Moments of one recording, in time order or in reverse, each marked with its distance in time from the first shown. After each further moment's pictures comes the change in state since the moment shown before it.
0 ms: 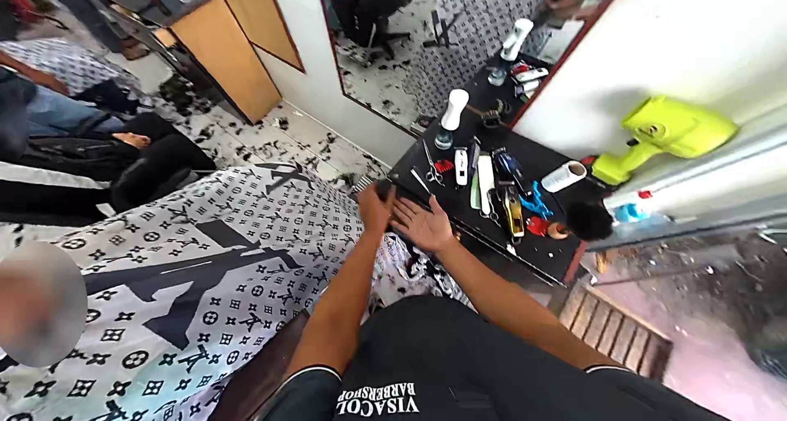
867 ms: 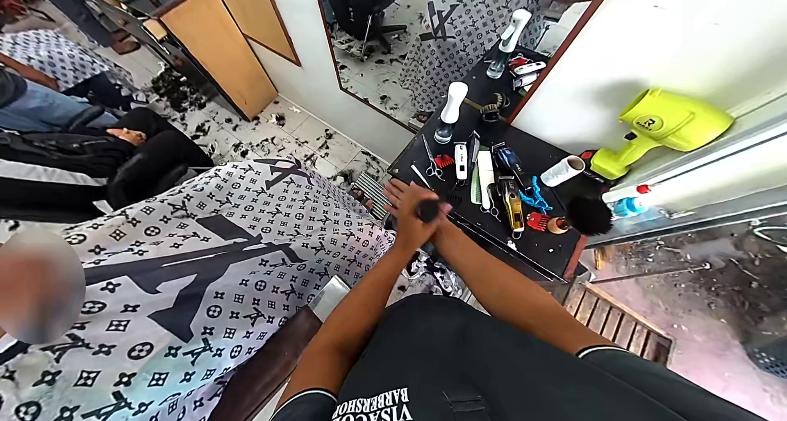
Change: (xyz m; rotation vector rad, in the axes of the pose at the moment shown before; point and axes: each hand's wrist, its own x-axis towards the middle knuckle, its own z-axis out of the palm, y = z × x) left_hand -0.062 0.066 0.009 -0.422 0.054 0.413; right_hand -0.030 0.002 0.077 0.037 0.322 0.032
